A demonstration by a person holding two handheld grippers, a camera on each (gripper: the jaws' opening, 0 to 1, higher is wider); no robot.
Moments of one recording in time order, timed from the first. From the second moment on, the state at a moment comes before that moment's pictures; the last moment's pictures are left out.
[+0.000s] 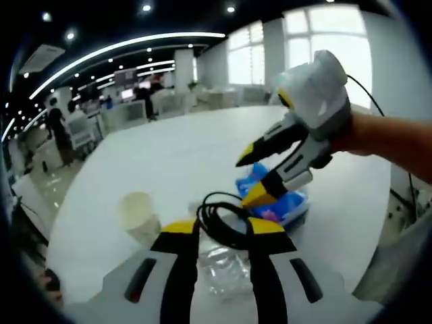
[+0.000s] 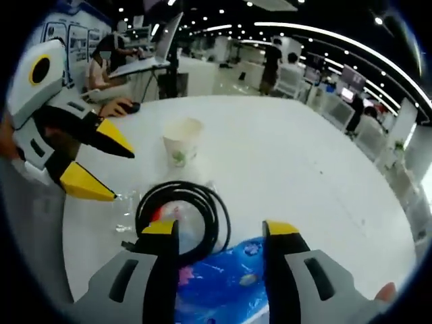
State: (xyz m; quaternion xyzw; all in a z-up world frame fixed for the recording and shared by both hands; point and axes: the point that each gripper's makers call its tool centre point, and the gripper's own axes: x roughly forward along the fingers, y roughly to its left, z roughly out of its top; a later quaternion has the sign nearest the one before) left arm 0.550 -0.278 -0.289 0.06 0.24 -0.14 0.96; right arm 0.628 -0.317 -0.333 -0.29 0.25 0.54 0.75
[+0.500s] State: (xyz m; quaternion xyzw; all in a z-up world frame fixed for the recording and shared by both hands) left arm 0.564 -0.277 -0.310 0.06 0.25 -0.13 0.96; right arm 0.636 -0.305 -0.376 -0.30 0.29 0.57 0.71
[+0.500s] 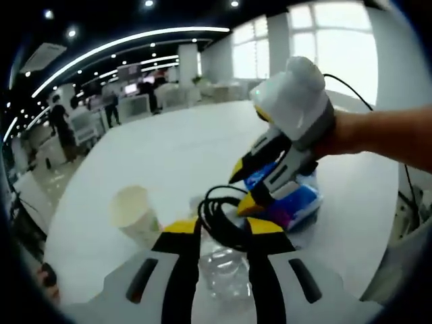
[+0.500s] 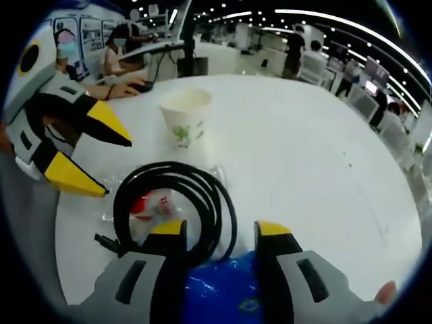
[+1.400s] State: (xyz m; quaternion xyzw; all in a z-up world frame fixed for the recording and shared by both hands) left arm 0.565 -0.276 -0.319 0.05 0.26 -0.13 0.96; right arm 0.630 -0.299 -0.390 -0.25 0.33 0.57 0.71
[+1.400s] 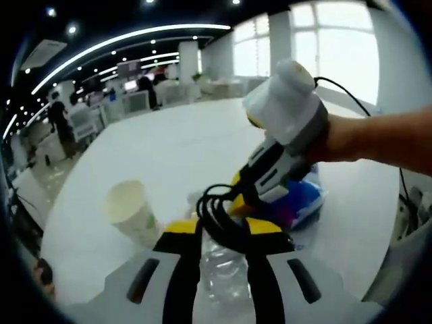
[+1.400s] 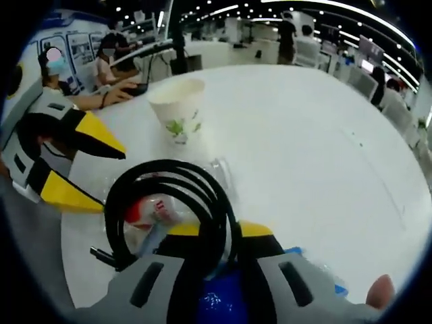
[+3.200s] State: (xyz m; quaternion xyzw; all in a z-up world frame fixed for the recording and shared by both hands) left arm 0.564 -0.278 -0.312 0.00 0.29 -0.11 0.95; right arm 0.598 -0.314 -0.336 -0.22 0.31 0.56 0.74
